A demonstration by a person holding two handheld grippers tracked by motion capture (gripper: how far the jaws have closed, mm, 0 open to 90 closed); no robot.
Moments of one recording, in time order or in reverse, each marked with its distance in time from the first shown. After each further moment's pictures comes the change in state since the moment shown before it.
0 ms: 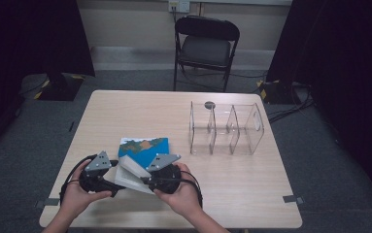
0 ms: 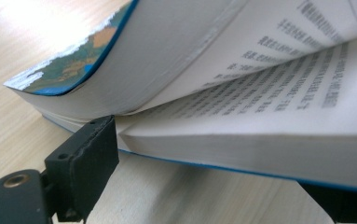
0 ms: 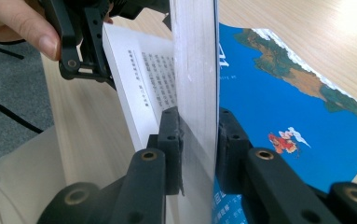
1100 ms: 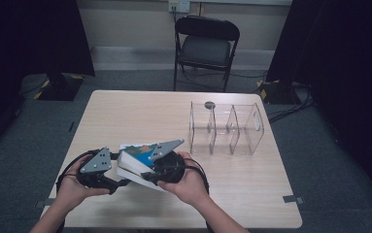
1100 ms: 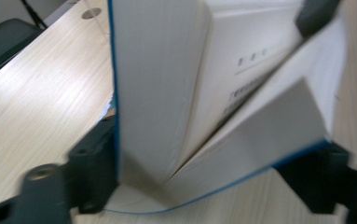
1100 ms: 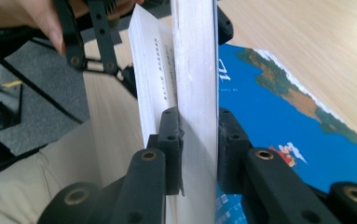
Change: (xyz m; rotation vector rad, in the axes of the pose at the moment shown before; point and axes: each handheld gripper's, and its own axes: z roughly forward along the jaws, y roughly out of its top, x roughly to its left) left arm -0.010 0.034 -0.021 -0.059 -0.101 0.270; right arm -0.015 0.028 -0.025 0.050 0.123 -0.019
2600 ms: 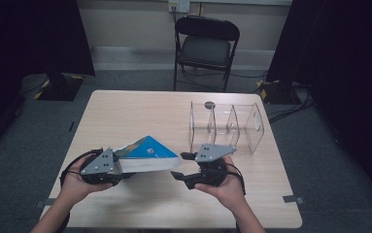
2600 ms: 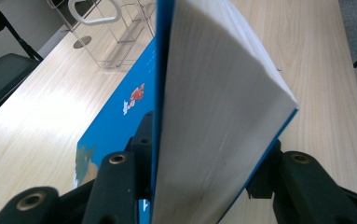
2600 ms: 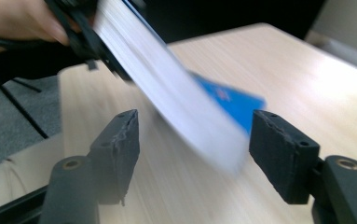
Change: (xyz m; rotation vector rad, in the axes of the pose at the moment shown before) left arm 0.001 0.012 0.004 -0.053 -0.007 0.112; right arm -0.039 -0.071 -0.061 -0.259 -0.098 -0.002
